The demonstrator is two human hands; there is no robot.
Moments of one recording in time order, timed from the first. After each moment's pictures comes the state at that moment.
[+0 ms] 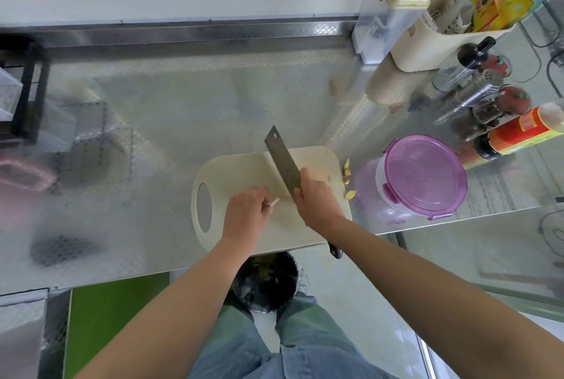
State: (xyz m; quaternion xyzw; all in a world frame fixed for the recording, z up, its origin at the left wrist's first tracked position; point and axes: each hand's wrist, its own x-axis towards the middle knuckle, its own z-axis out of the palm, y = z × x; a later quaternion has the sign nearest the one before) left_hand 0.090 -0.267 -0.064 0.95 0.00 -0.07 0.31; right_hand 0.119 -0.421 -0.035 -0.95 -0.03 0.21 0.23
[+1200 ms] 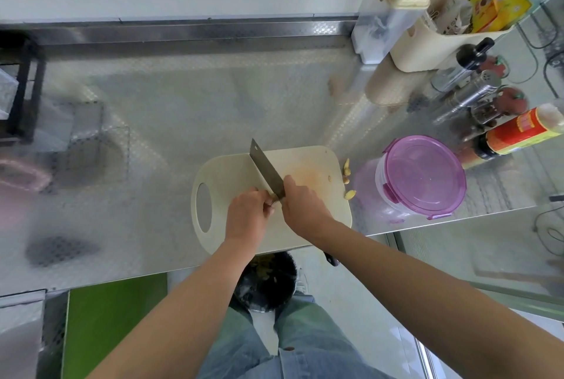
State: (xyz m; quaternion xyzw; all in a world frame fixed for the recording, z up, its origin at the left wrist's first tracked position) left_hand 0.090 -0.271 -0.065 0.95 0.02 -0.09 0.30; right_hand 0.111 -0.398 -0.026 -0.94 -0.07 0.27 0.18
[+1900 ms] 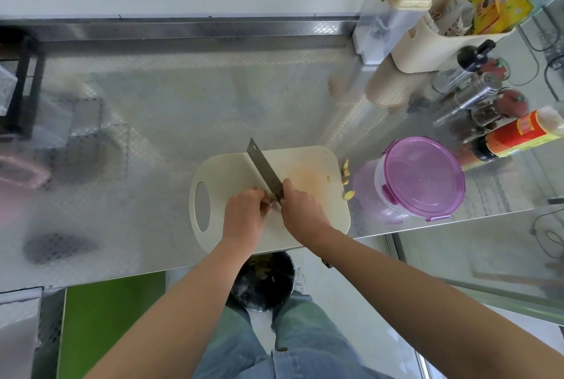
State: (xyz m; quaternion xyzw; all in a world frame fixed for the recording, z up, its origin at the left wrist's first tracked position) left_hand 0.088 -0.270 -0.066 0.94 0.03 -0.07 0.33; right_hand 0.103 -0.399 -0.037 -0.95 -0.07 0.25 0.18
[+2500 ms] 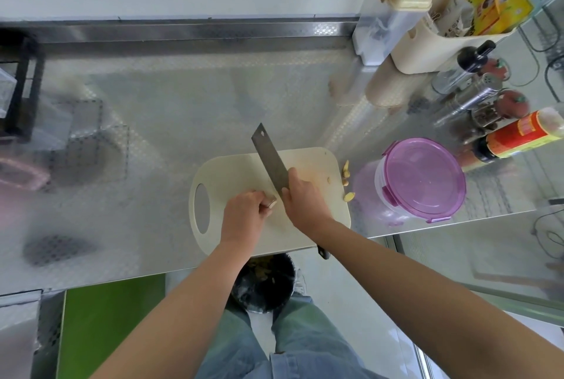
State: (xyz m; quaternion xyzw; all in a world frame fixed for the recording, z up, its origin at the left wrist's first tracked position) left_hand 0.087 -0.268 -0.065 0.94 0.02 -0.07 0.33; right_hand 0.121 -0.401 -0.032 -0.94 -0.05 0.22 0.25
